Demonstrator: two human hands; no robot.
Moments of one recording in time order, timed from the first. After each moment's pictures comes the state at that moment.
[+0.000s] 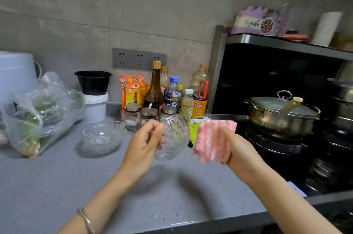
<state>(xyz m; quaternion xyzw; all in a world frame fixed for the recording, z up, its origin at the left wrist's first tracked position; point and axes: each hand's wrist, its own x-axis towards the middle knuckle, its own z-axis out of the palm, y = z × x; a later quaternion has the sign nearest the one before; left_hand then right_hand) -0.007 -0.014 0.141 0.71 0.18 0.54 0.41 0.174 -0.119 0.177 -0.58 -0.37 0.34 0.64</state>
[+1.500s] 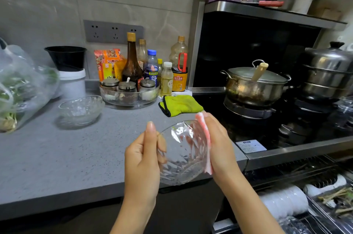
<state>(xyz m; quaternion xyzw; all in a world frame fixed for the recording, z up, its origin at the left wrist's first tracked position) 0.027 -0.172 0.128 0.53 0.27 0.61 0.53 0.152 -0.196 0.143 -0.50 -0.43 0.27 0.70</state>
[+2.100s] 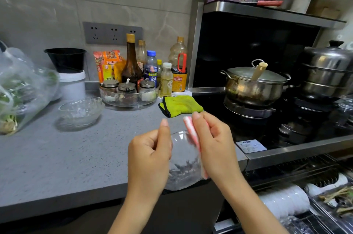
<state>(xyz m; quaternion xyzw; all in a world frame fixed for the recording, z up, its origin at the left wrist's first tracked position) 0.029 -0.165 0.139 0.65 0.28 0.60 0.39 0.133 -0.211 0.156 -0.55 -0.51 0.11 0.65</state>
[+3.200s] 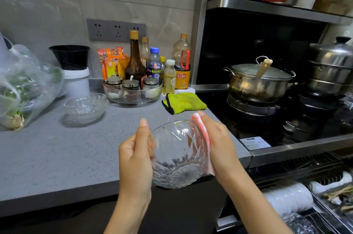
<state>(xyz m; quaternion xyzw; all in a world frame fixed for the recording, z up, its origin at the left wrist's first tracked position) 0.013 -0.160 0.128 0.48 0.27 0.61 0.57 0.136 -0.204 0.150 -0.50 -0.42 0.32 0.69</state>
